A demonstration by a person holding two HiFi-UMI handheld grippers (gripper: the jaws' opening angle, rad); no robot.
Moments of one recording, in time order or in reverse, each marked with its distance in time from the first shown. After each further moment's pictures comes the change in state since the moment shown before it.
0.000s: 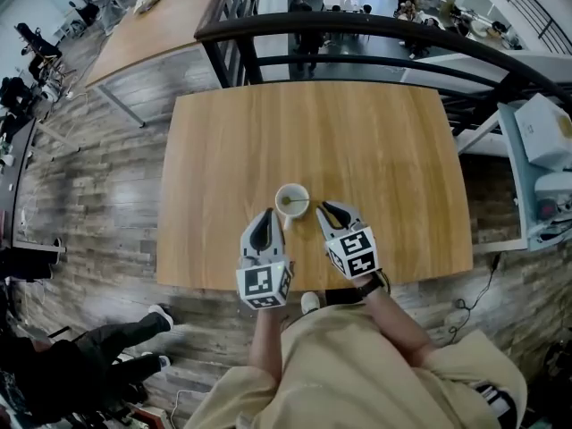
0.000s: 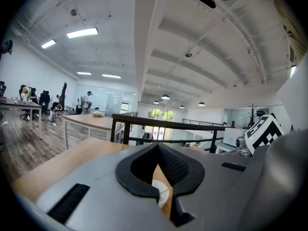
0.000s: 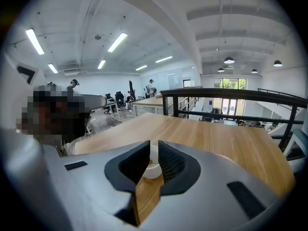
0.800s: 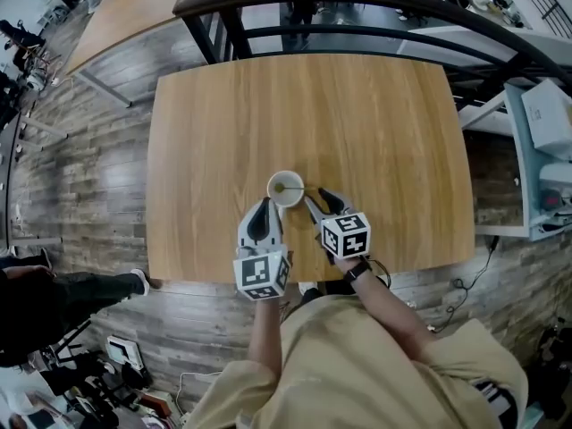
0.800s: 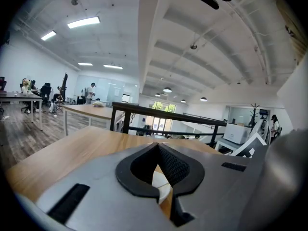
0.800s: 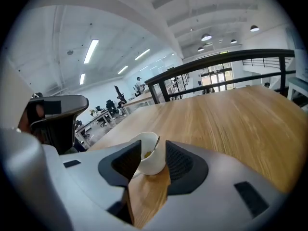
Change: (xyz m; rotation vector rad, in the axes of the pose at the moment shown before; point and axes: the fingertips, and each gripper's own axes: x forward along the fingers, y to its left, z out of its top) left arm 0.039 0.004 -0.043 -0.046 0.101 0.003; right arm 0.059 -0.027 -0.063 0.334 0.057 -0.003
